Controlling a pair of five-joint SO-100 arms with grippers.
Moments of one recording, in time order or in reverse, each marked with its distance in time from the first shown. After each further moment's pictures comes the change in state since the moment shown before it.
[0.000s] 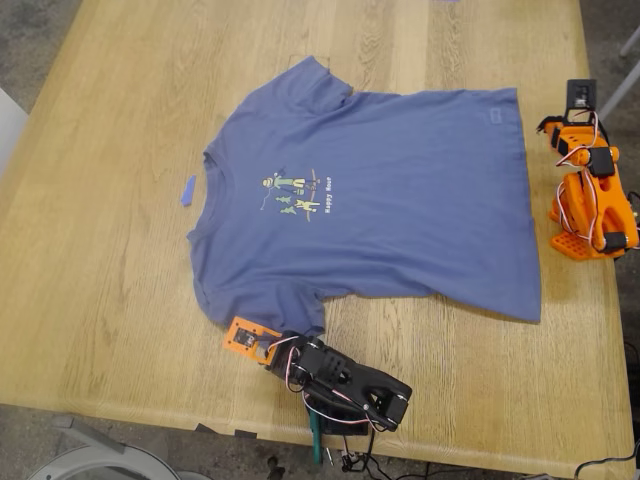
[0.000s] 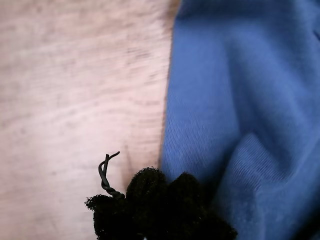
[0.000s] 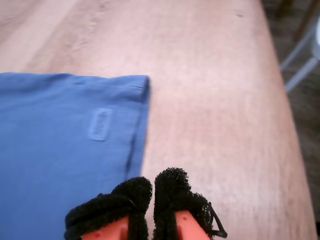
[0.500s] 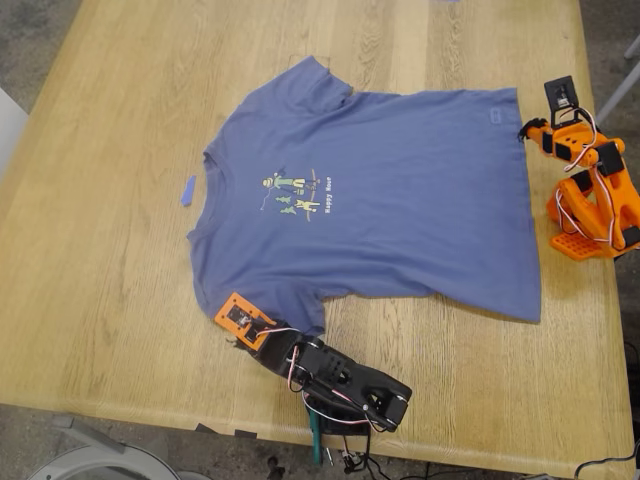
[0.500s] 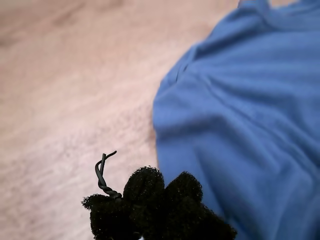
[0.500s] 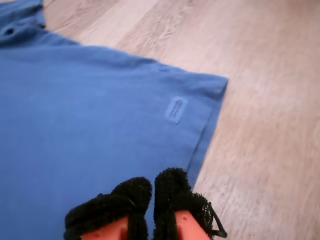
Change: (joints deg) arm 0 1.3 0.0 0.1 -22.1 7.7; arm 1 -19.9 0.1 -16.3 19.9 -0.6
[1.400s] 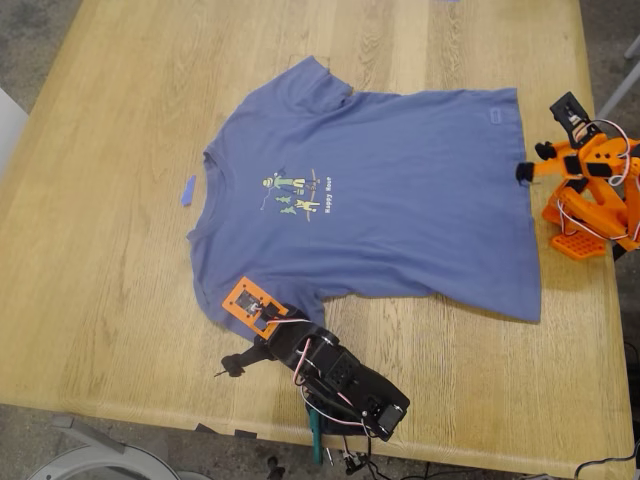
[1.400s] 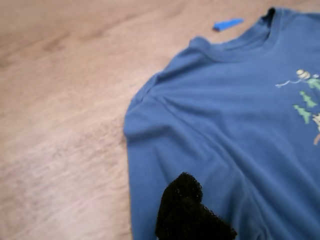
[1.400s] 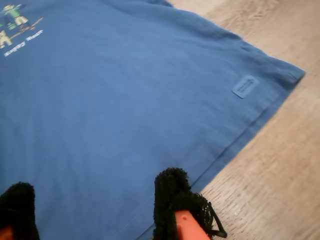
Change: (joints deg) arm 0 11.5 -20.7 -34.3 25.8 -8.6; arm 1 -22.1 -2.1 -27.1 32.4 2.0
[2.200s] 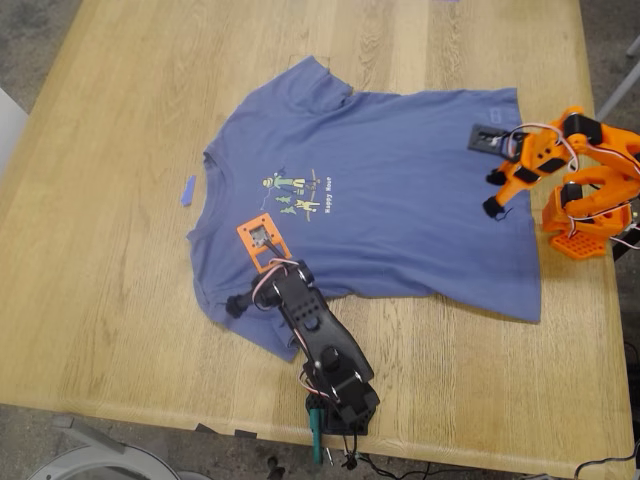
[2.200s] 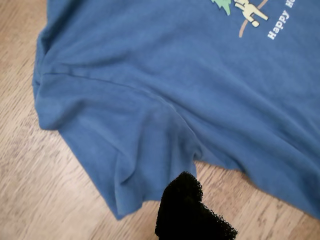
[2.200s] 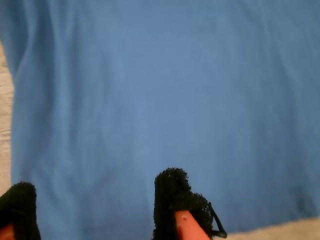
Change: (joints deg) arm 0 20.6 -41.7 -35.0 11.2 5.7; arm 1 -33.0 -53.3 -19.9 -13.8 5.9
